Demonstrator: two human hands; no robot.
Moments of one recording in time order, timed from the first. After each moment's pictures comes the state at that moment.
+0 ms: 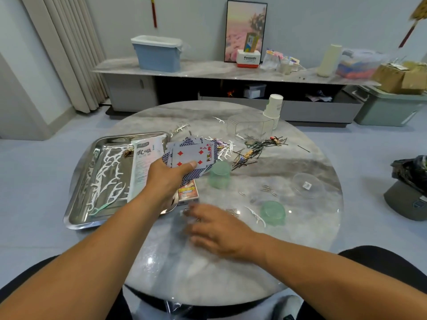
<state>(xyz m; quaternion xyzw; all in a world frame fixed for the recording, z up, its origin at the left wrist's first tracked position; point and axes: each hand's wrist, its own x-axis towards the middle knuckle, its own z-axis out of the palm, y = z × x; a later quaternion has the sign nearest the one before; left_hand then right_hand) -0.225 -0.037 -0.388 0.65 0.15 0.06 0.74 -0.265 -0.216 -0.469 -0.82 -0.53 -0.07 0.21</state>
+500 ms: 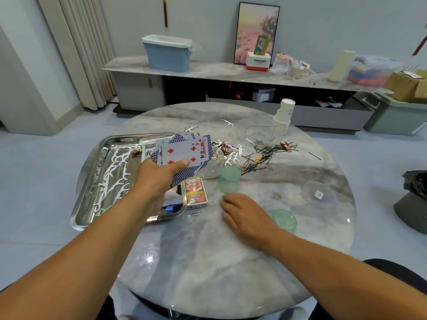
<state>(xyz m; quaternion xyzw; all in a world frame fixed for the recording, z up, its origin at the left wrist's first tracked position) -0.225 0.002 -0.380 0.63 0.17 0.06 0.75 -0.224 -0.244 -0.476 -0.93 -0.35 -0.06 0.10</state>
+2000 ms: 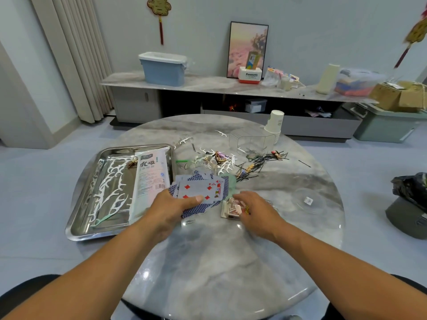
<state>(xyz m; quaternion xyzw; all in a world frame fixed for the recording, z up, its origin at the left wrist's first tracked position) -0.250 -0.027 -0.411 0.64 0.12 -0.08 0.75 -0.218 -0.273 -0.433 -0.96 -0.10 0.07 0.23</state>
